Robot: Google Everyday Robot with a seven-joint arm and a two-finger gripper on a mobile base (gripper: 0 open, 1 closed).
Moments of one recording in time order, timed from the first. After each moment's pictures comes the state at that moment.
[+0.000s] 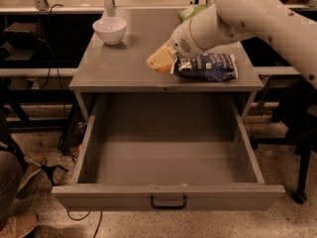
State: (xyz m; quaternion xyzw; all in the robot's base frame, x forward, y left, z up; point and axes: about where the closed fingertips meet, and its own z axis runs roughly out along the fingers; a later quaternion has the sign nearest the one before) arm 0.658 -0.006 0.910 -0.45 0.78 0.19 0.39
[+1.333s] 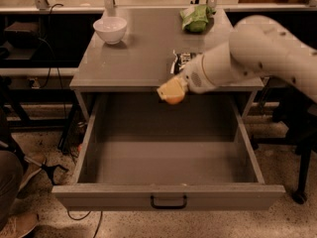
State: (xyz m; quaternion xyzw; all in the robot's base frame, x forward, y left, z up) arm 0.594 -0.040 0.853 -0.38 0.83 0.20 0.35
